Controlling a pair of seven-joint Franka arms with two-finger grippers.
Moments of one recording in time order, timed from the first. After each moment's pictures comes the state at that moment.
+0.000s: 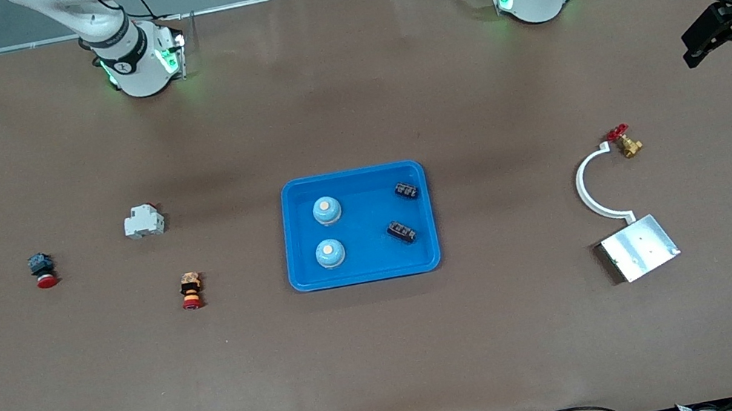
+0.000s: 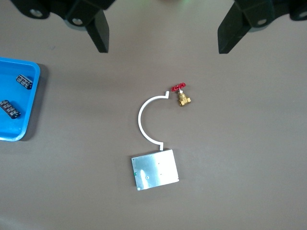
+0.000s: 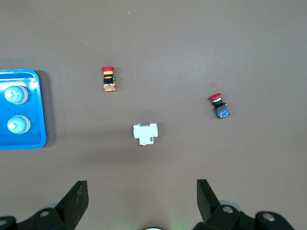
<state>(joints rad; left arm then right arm) 0.01 -0.03 -0.09 -1.52 0.04 1.49 -0.19 -0.17 -0.23 0.06 -1.76 0.04 1.54 -0.05</state>
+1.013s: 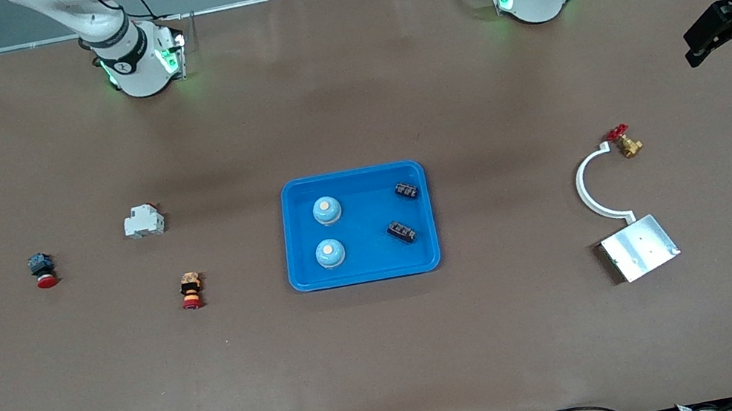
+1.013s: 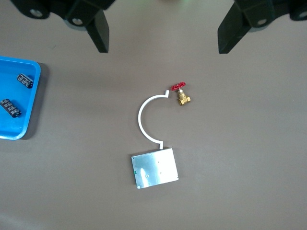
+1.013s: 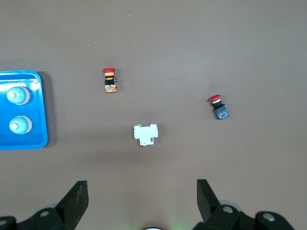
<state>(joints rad) 0.01 -0.03 -0.09 -1.51 0.04 1.49 -0.19 -0.17 -0.23 0.06 -1.75 0.04 1.53 -0.05</state>
